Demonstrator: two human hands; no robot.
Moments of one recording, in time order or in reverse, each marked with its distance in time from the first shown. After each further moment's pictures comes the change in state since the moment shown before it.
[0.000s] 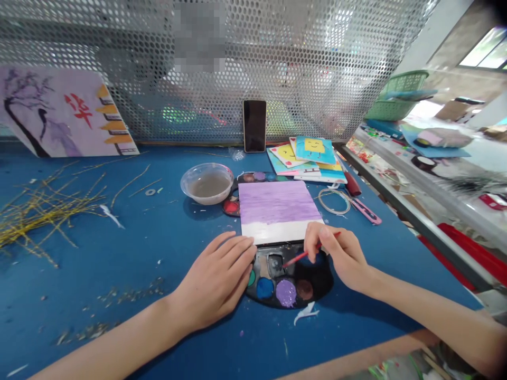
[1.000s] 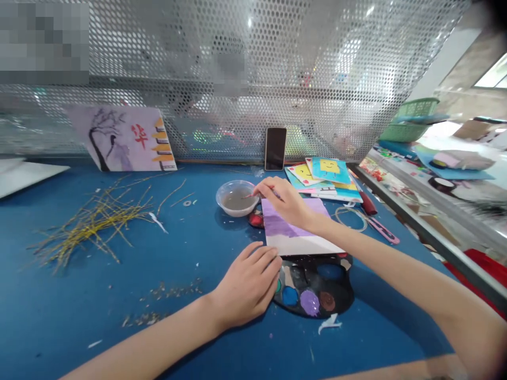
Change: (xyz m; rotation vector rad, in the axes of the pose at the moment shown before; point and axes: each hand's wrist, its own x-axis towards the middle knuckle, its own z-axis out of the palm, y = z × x) left_hand -0.007 0.002 0.000 -0.029 -0.032 -0.049; right_hand 0.152 -0.005 0.055 -0.397 -0.038 -0.296
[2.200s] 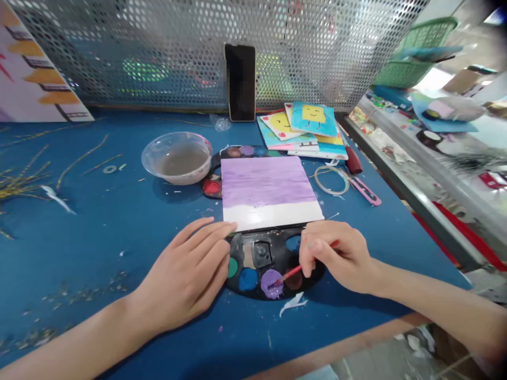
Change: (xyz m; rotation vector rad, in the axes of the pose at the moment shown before) left_hand 0.009 -0.004 0.001 -0.054 -0.009 0.024; right_hand -0.162 -0.022 -0.062 0.385 -0.095 0.225
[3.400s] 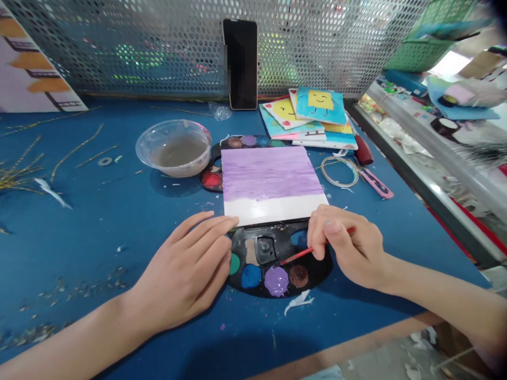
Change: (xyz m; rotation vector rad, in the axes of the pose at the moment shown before) left_hand 0.001 0.001 0.000 -0.002 -0.011 -0.008; right_hand -0.004 0.010 0.000 -0.104 0.112 -0.031
